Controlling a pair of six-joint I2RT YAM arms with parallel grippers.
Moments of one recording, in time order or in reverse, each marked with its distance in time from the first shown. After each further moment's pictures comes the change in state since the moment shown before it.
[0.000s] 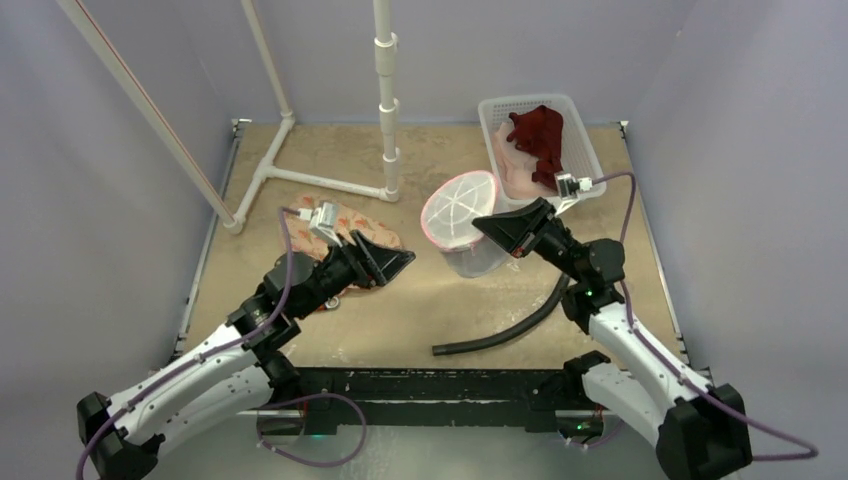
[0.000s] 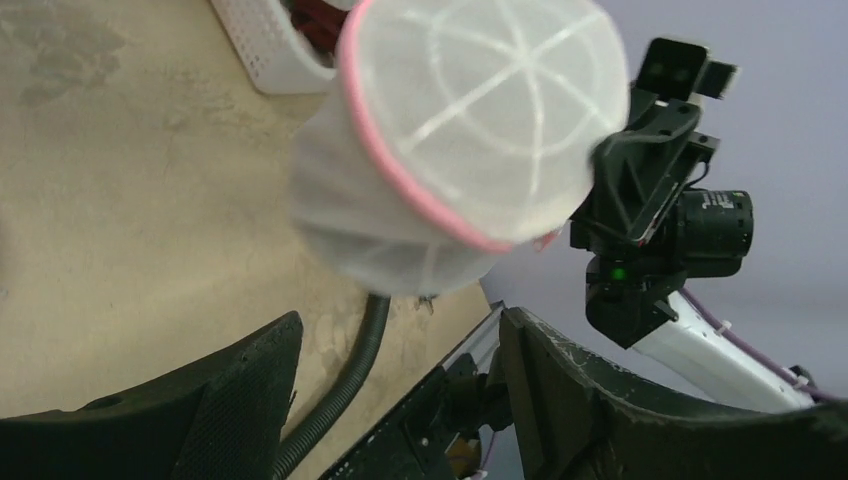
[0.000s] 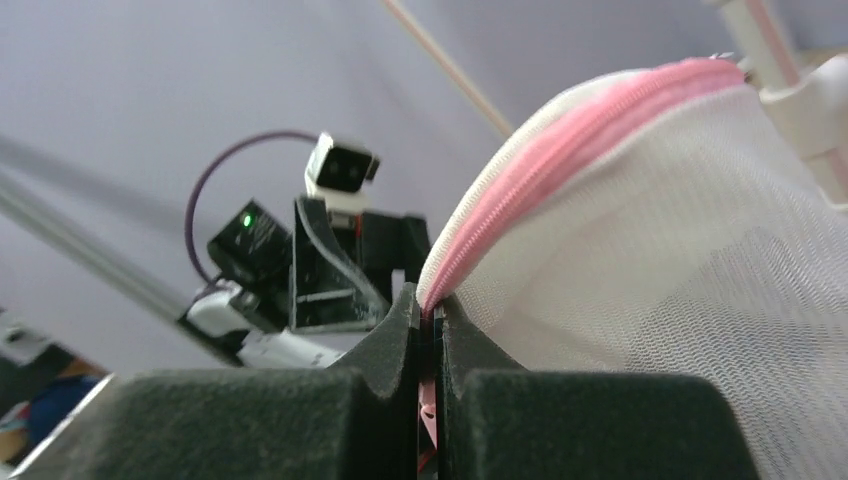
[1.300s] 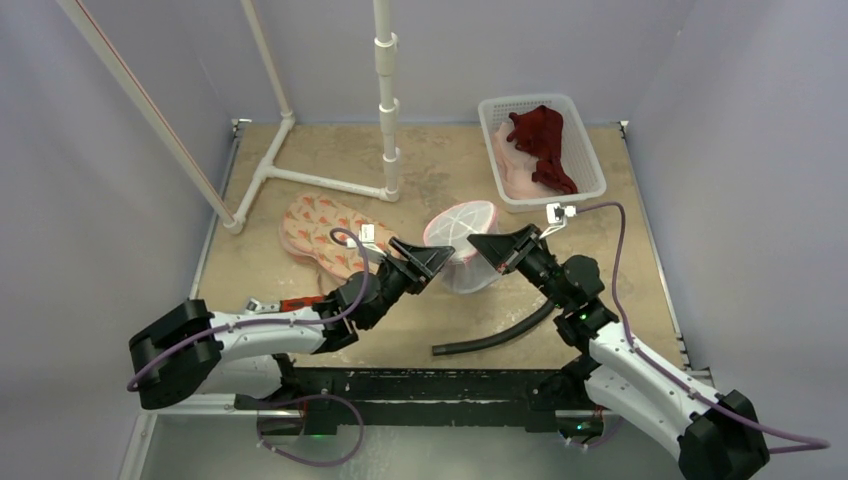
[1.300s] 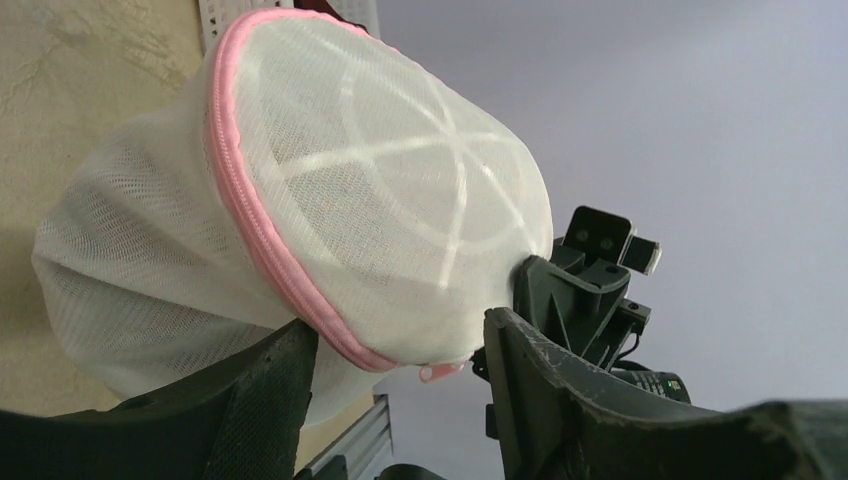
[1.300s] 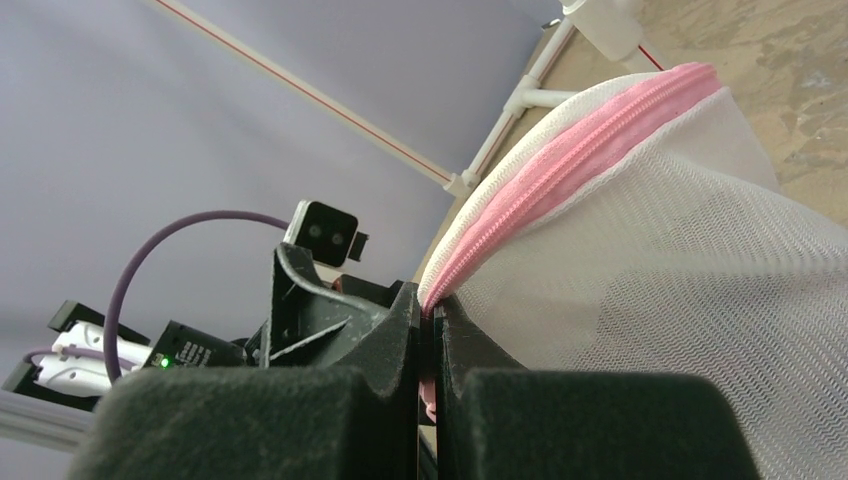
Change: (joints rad) left arm -0.262 0.488 -0.196 0.748 -0.438 -0.471; right arm 0.197 -0.158 -0.121 -0.326 0.470 -0.155
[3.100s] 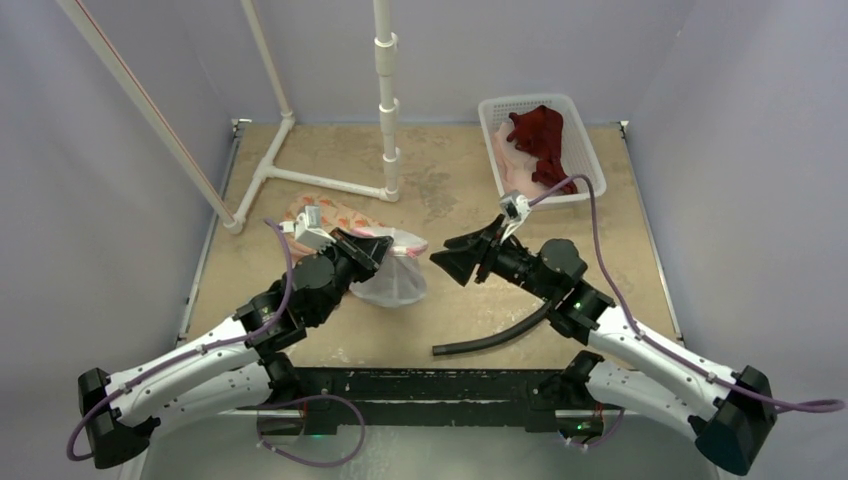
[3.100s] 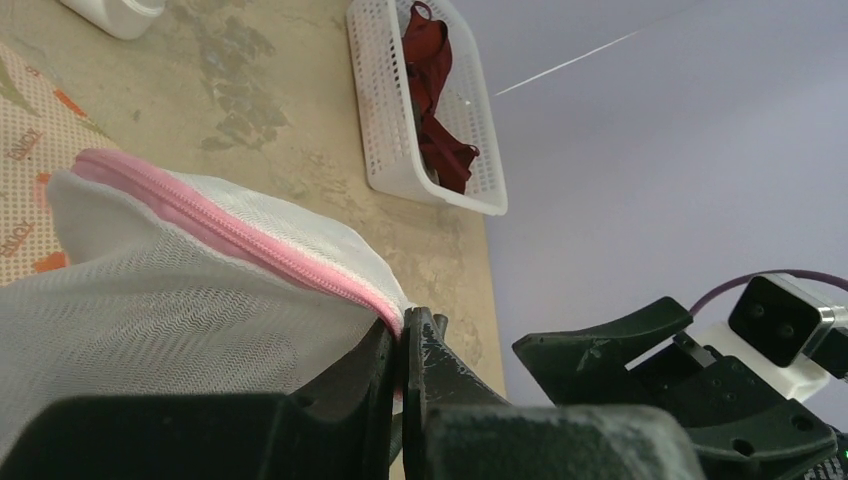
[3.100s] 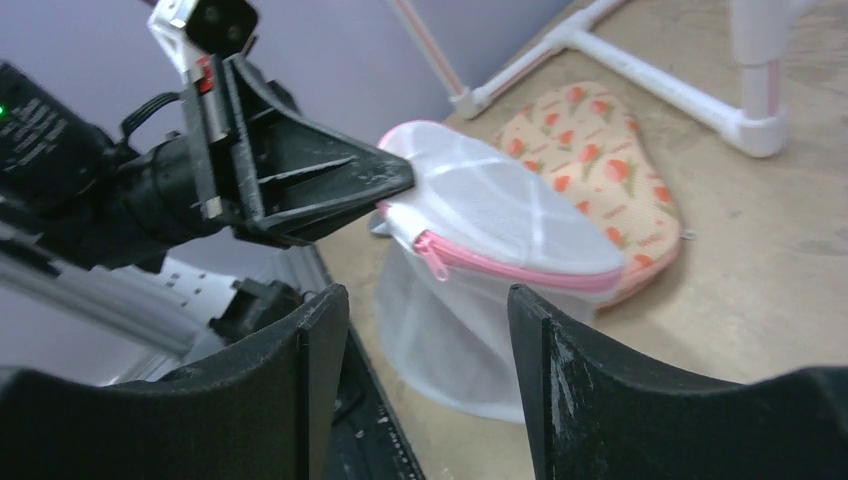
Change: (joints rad) left arm 0.109 -0.465 0.206 -0.842 -0.134 0.256; right arm 0.252 0.061 0.256 -0.301 0.024 -0.426
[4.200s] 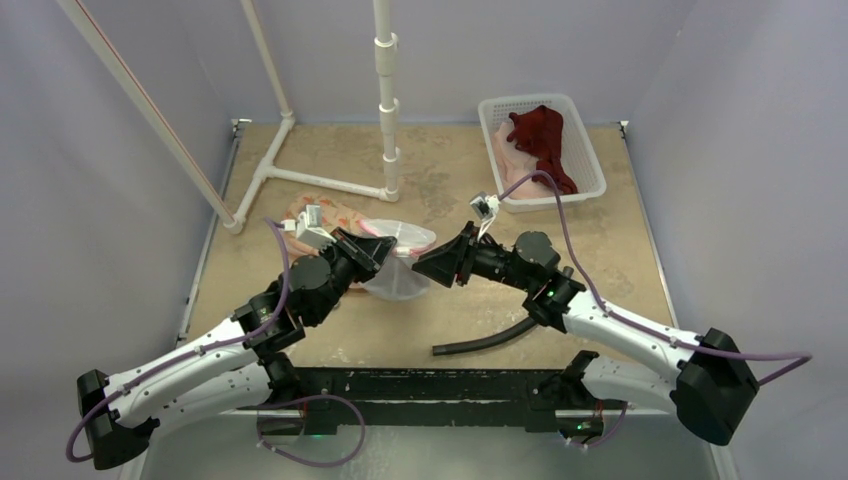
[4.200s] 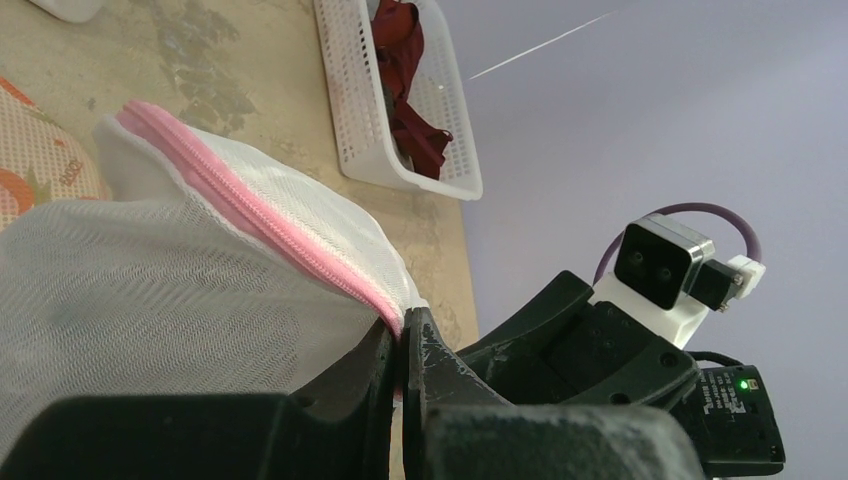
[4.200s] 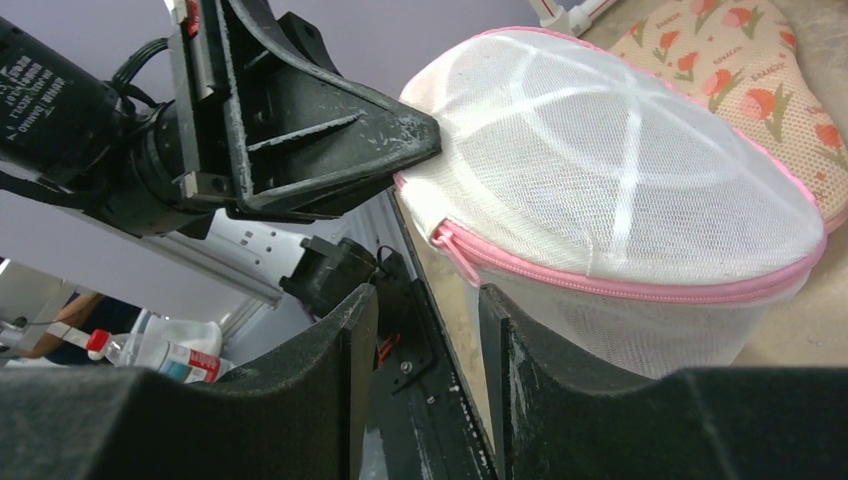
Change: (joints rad) left arm 0.000 -0.016 0.000 0.022 0.059 0.001; right arm -0.007 0.223 -0.008 0.227 -0.230 0.177
